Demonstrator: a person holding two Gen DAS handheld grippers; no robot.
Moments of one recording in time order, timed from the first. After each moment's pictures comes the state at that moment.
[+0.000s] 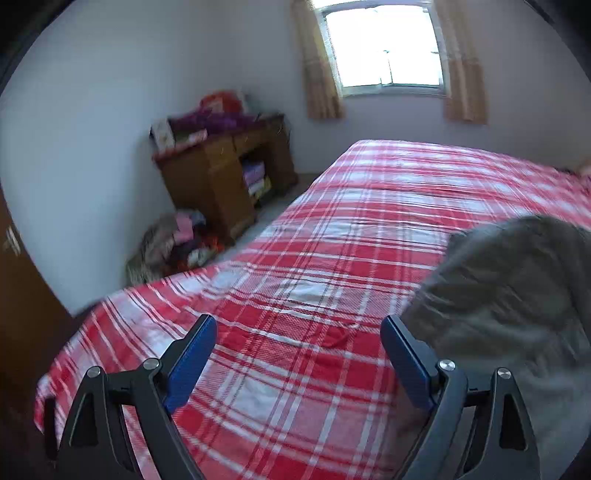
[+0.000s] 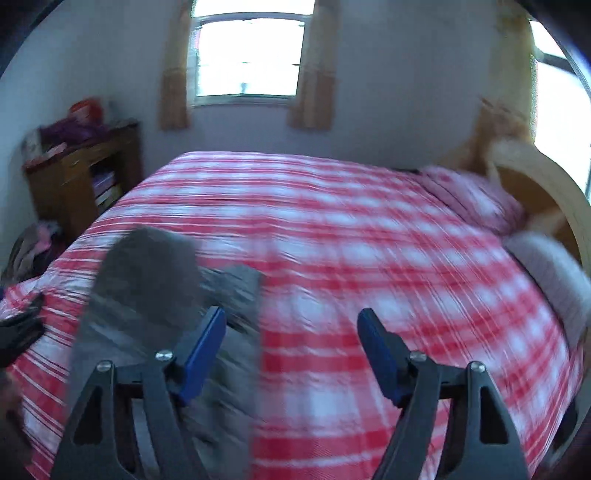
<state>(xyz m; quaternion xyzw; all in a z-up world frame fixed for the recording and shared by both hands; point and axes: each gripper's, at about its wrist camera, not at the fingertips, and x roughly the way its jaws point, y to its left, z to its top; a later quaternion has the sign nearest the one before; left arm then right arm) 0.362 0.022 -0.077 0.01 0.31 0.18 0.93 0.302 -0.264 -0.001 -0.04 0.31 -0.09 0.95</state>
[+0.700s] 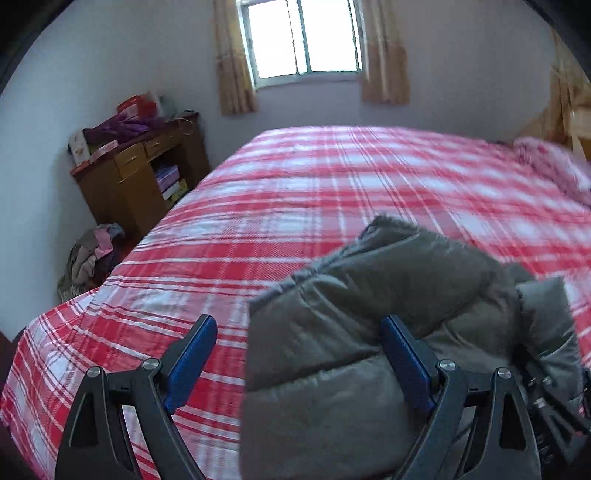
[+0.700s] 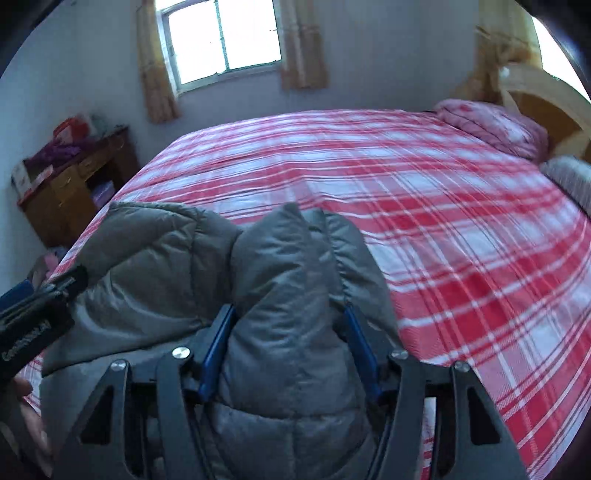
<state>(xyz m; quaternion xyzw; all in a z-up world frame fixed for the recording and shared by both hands) 0.414 -0.120 -0.112 0.05 0.34 0.03 0.94 0.367 -0.290 -0.133 0.09 0.34 -0.09 0.93</state>
